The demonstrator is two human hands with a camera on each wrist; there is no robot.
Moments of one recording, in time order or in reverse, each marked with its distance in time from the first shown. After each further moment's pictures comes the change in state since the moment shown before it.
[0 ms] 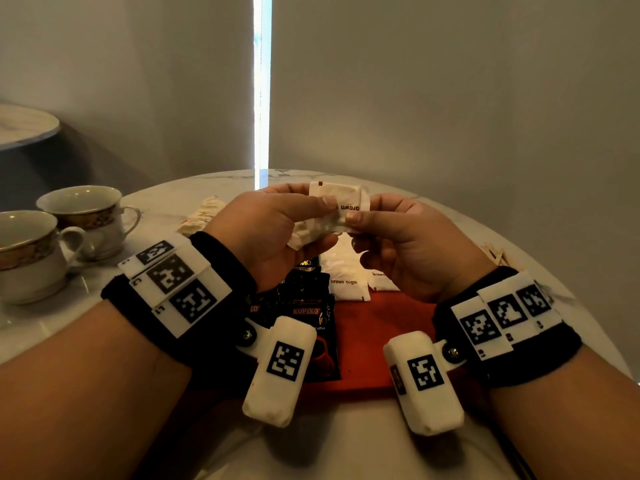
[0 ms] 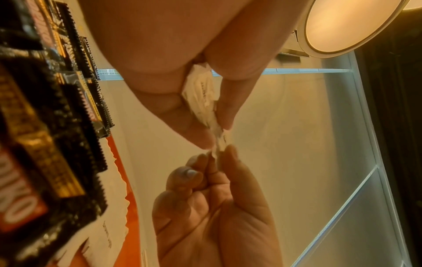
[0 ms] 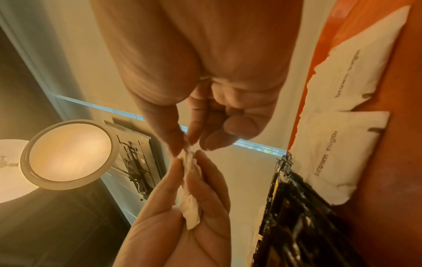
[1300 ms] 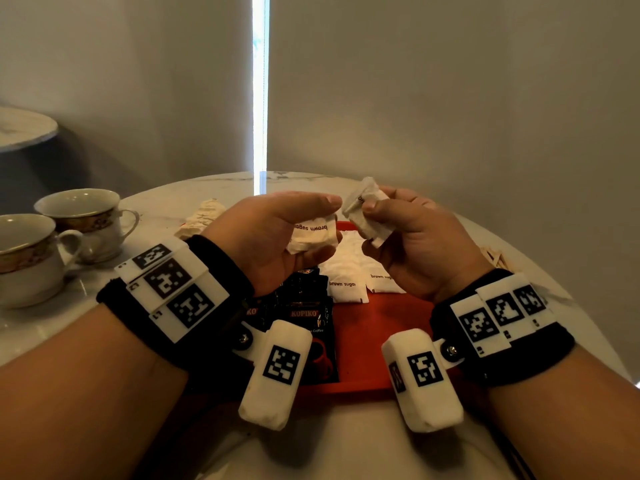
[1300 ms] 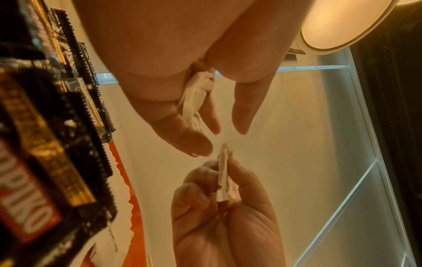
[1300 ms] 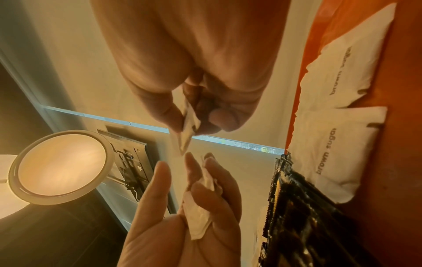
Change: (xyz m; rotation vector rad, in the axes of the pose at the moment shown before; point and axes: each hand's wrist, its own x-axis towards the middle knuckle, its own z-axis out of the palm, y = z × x) left_hand 0.000 0.000 -0.003 0.050 -0.067 -0.077; right_hand 0.002 -0.002 0.000 0.179 0.149 -0.068
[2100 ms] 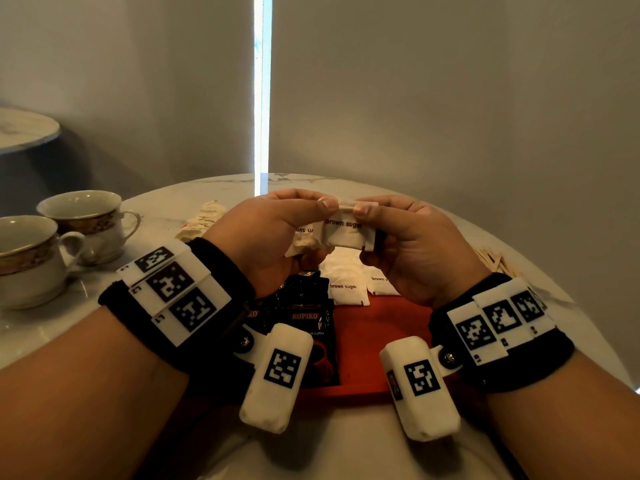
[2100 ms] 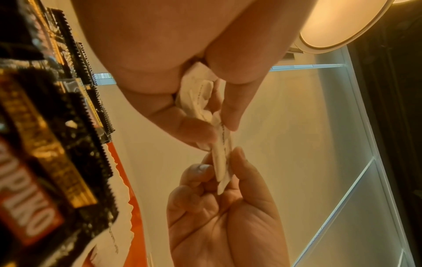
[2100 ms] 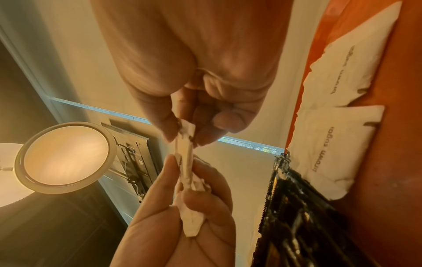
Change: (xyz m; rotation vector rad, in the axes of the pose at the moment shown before) left_hand 0.001 0.002 0.000 0.095 0.063 0.056; right_hand -0.003 0.001 0.003 -0.094 -0.040 -0.013
